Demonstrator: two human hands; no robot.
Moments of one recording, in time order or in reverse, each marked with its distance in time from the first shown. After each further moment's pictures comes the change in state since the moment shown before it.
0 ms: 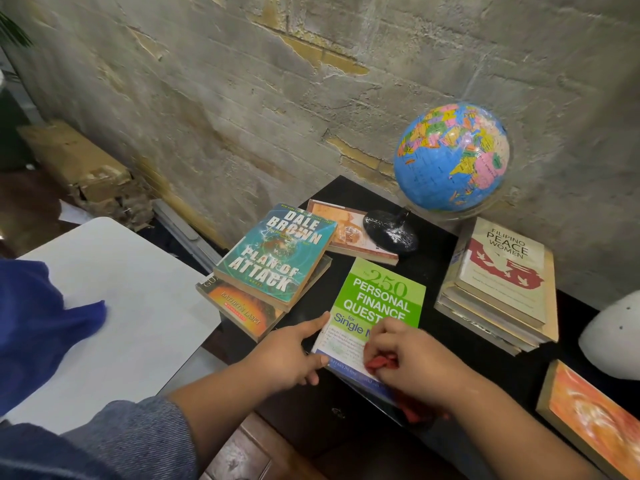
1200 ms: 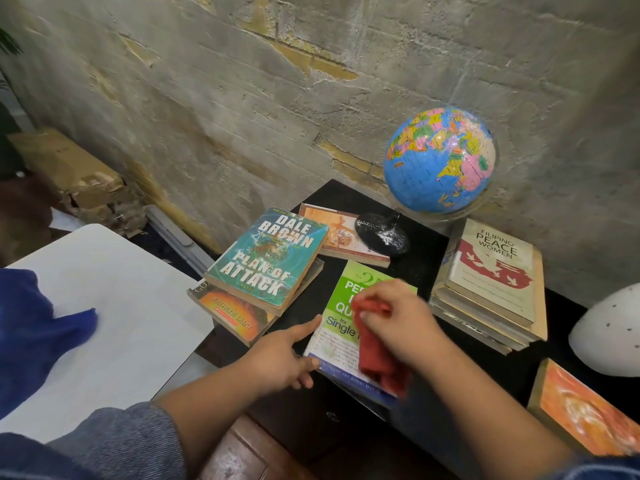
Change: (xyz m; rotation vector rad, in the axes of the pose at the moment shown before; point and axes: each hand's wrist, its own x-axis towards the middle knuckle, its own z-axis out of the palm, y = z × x) left_hand -0.009 0.012 -0.003 -0.049 -0.038 -0.007; right_hand 0.027 -0.017 -0.017 0.332 0.433 0.090
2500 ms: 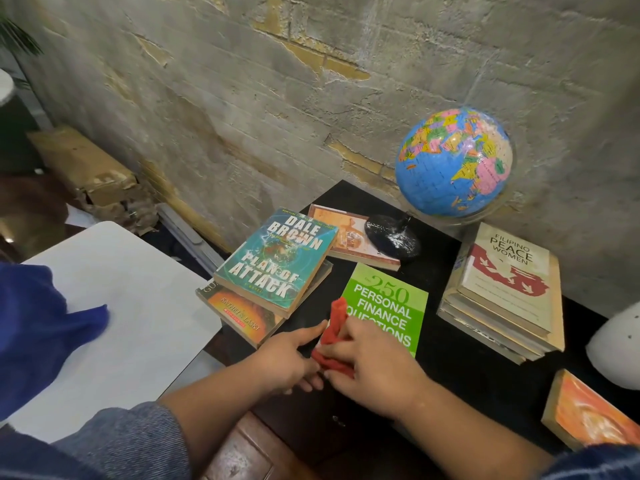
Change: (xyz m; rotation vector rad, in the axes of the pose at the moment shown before) left_hand 0.002 0.001 -0.001 -0.057 -0.017 -0.087; right_hand -0.021 -0.007 0.037 -0.573 -0.320 -0.296
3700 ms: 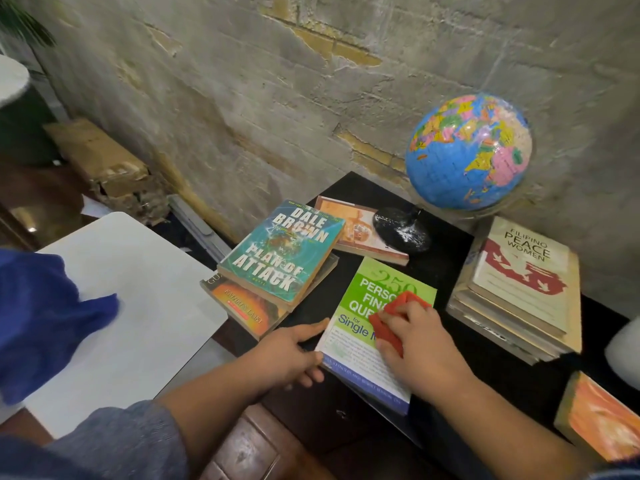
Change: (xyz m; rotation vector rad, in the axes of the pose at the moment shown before) left_hand -0.004 -0.001 -0.001 -0.018 0.020 0.000; right_hand -0.011 0.052 0.006 0.051 0.092 0.331
